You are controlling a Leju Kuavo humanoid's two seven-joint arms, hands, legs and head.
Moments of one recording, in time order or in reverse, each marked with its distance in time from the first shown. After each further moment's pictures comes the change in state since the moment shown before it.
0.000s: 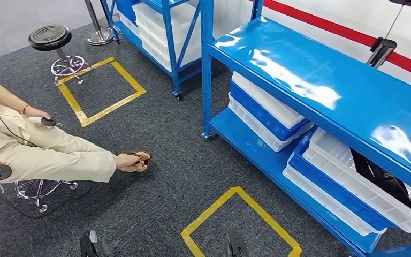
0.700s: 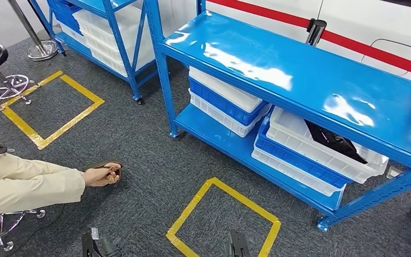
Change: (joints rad) left arm -0.002 -0.002 -0.031 -0.002 0.011 -0.001 0.002; right arm 0.004 -0.007 0.002 -0.001 -0.018 0.000 -0.009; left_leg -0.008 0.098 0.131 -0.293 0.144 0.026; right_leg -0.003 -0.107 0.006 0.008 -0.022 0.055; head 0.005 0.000
